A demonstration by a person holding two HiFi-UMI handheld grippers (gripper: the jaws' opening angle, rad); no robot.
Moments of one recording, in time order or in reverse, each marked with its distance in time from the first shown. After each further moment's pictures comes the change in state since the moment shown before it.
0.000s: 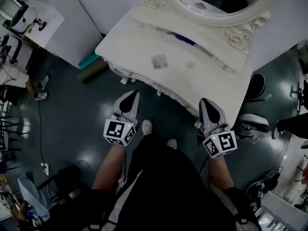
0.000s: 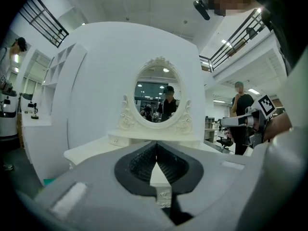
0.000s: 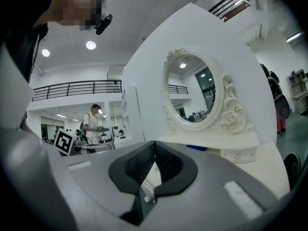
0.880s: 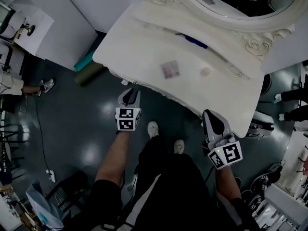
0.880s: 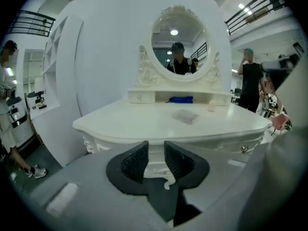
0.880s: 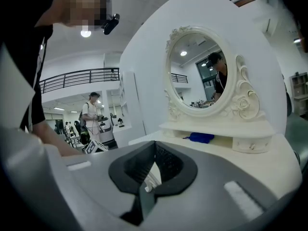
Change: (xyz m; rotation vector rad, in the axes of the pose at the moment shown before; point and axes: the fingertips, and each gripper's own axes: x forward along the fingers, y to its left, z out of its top) left arm 0.081 0.150 -0.164 0.031 0.425 0.125; right arm 0.071 0.021 -0.040 -0.015 0.153 -0.017
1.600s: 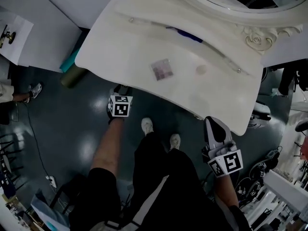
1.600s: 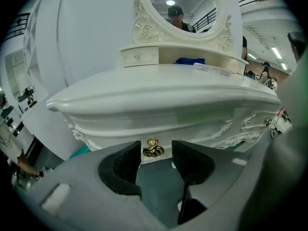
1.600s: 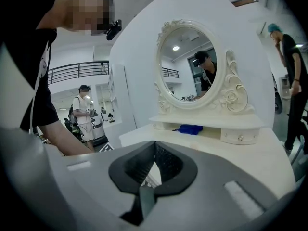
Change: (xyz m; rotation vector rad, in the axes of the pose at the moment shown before) left arm 0.103 0.046 -0.083 0.082 0.301 0.000; right arm 0.003 -0.018 -0.021 0.037 0.070 -0.121
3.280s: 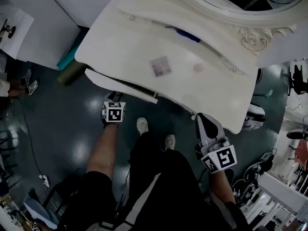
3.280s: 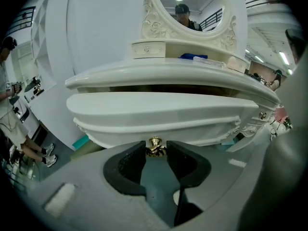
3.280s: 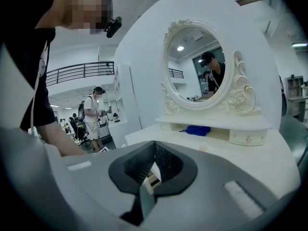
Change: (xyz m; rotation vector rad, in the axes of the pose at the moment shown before) left arm -0.030 0.004 -0.055 -0.067 0.055 0.022; right arm 0.002 0.023 -0.001 -0.025 -0.004 0.054
